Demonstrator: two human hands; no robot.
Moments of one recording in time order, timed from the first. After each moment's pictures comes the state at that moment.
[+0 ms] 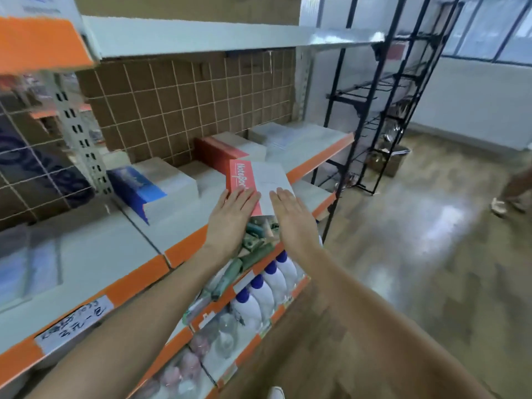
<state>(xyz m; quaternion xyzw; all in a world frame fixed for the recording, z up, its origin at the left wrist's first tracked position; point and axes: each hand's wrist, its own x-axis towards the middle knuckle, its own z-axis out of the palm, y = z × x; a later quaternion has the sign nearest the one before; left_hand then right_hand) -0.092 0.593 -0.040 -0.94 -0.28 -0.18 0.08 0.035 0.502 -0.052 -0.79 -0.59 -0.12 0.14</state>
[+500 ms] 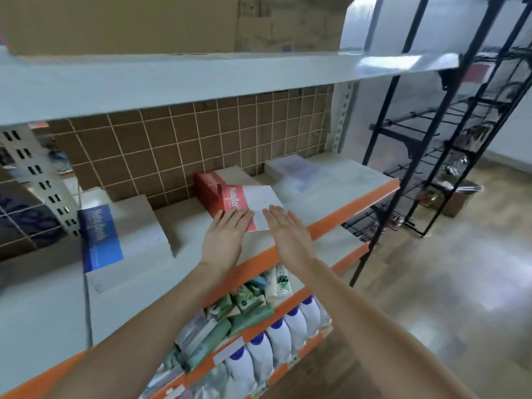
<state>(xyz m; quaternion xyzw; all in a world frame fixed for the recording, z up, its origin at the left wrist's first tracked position) 0.046 0.716 -0.042 -0.89 -0.41 -0.17 0.05 0.196 0.663 -0.047 -0.71 -0.70 -0.07 0.11</state>
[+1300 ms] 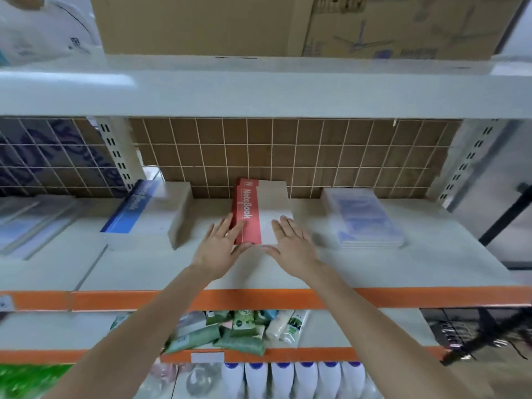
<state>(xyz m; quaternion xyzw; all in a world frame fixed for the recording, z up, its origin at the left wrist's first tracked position) 0.099 0.758 -0.066 -0.73 -0.68 -0.08 -0.05 0.283 0.799 -0.069 -0.53 -0.84 0.10 0.05</state>
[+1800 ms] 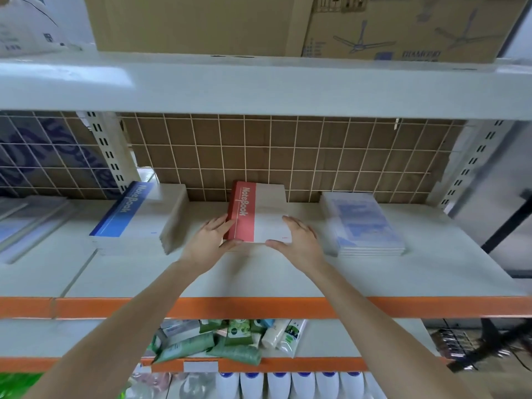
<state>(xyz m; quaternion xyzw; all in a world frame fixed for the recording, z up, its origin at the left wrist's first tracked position) 0.087 0.776 -0.060 -0.72 -0.67 -0.16 -0.05 0.299 0.826 -0.076 -0.56 -0.78 0.18 0.22</state>
